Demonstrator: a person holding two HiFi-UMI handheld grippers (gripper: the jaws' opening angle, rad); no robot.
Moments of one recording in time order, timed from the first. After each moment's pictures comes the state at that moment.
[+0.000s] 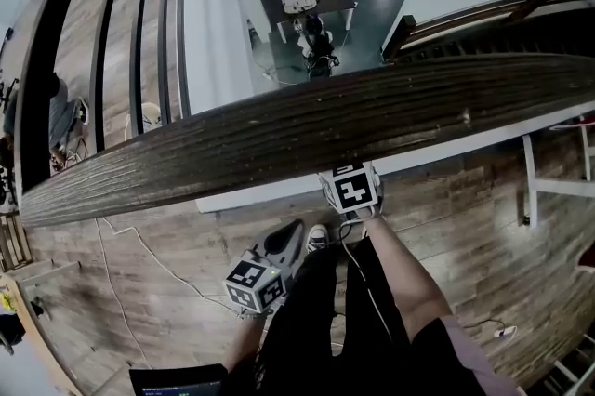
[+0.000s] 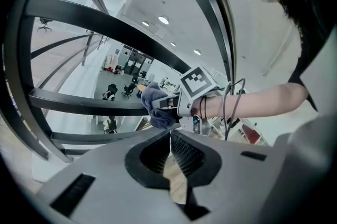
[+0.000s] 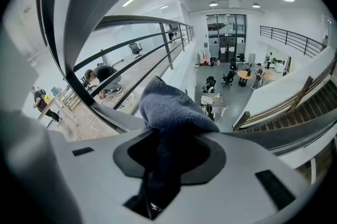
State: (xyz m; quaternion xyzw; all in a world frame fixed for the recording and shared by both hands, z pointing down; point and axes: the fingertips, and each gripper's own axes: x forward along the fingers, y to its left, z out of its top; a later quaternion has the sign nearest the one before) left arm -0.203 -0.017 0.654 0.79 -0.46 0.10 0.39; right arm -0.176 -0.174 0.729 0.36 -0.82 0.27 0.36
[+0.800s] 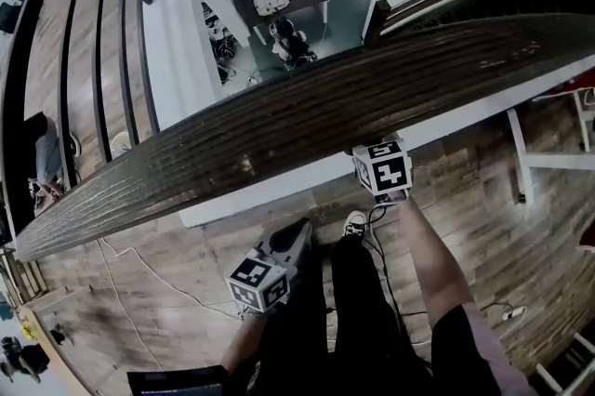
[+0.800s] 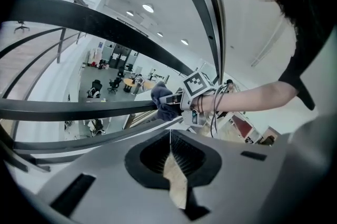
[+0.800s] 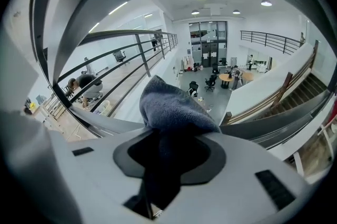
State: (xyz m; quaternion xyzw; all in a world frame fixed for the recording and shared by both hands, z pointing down) left arm -0.040 -0.065 0.653 0.83 -0.40 0.13 0.38; right arm 0.057 -0.255 0.729 0.44 -0.80 0.27 0.32
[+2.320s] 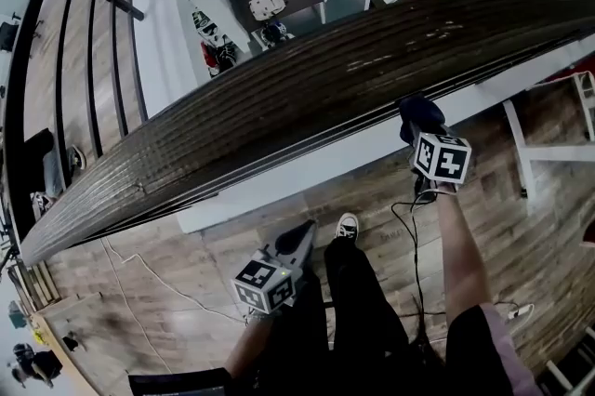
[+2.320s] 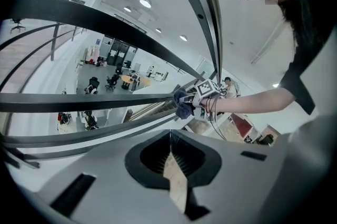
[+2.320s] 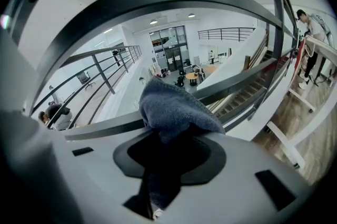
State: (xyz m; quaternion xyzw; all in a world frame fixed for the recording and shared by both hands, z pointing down) left arm 0.055 -0.072 0.654 0.83 -0.38 0.15 0.38; right arm 0.299 -0.278 0.732 0.59 -0.69 0.34 0.24
